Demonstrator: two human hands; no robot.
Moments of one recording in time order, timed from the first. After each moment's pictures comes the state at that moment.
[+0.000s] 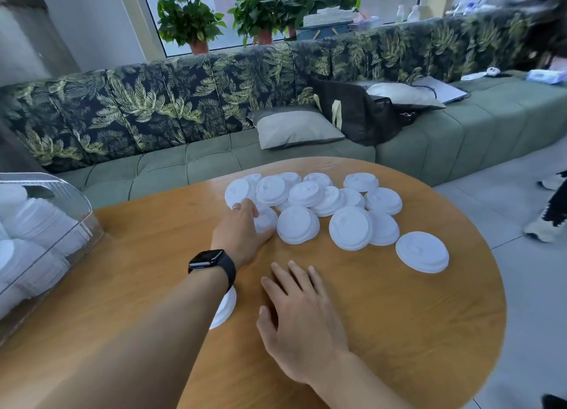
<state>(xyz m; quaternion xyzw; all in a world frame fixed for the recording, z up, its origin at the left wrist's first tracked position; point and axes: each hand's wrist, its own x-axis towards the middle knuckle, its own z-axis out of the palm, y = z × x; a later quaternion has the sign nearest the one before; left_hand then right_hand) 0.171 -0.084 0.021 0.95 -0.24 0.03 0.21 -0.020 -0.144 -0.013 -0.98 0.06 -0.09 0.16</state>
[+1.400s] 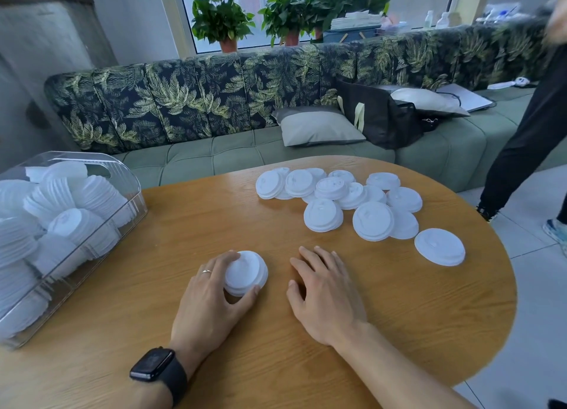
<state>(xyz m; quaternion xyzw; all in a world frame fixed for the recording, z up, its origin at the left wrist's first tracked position) 0.057 0.066 -0.007 0.92 -0.25 0.09 0.29 -0.022 -0.137 -0.003 -0.98 0.09 -0.08 0.16</state>
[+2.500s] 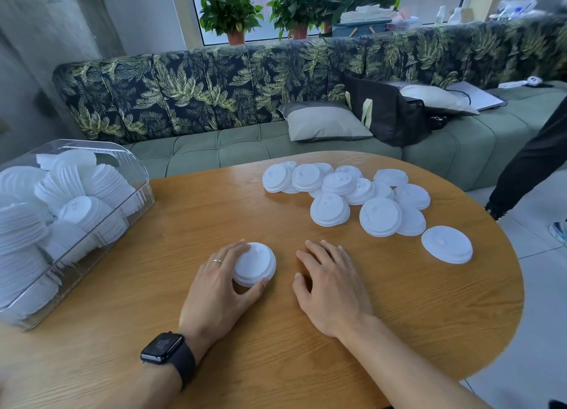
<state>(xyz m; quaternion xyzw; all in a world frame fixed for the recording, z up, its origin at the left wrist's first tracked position) 0.059 0.065 -0.007 0.92 -0.27 0.08 0.28 -0.021 -0.138 -0.002 -0.98 0.08 -0.08 0.15</state>
